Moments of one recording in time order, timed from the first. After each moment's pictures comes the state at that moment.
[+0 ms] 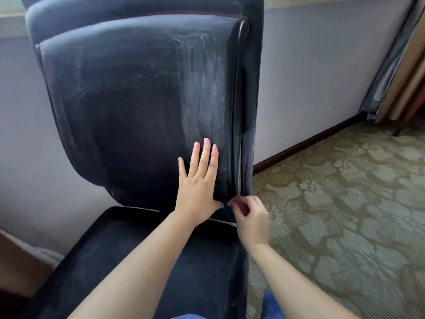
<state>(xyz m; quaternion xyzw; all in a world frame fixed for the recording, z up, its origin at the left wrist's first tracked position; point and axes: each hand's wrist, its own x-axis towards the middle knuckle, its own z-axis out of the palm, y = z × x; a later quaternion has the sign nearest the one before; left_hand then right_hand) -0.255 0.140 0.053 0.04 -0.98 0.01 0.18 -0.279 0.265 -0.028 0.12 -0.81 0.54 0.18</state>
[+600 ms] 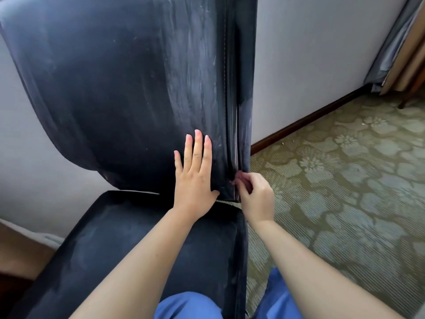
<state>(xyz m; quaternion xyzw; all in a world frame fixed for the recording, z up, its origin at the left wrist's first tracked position) -0.252 0.142 0.011 0.05 -0.97 -0.02 0.22 -0.294 0.276 -0.049 0.13 -0.83 0.52 0.18</state>
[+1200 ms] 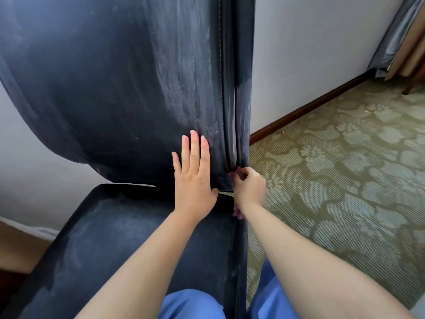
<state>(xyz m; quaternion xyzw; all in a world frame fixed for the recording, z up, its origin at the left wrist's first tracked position) -0.254 0.145 -0.022 0.06 -0.96 -0.03 0.26 -0.308 0.253 -0.056 -0.06 -0.85 0.52 0.00</state>
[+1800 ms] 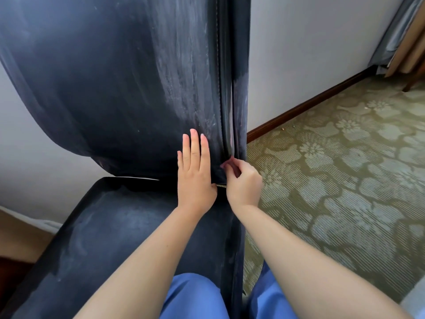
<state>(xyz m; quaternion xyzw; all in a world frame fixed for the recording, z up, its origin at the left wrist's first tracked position) -0.247 0.153 -0.032 0.07 -0.96 -0.07 0.26 -0.276 0.253 -0.039 0.04 -0.81 0.58 0.12</state>
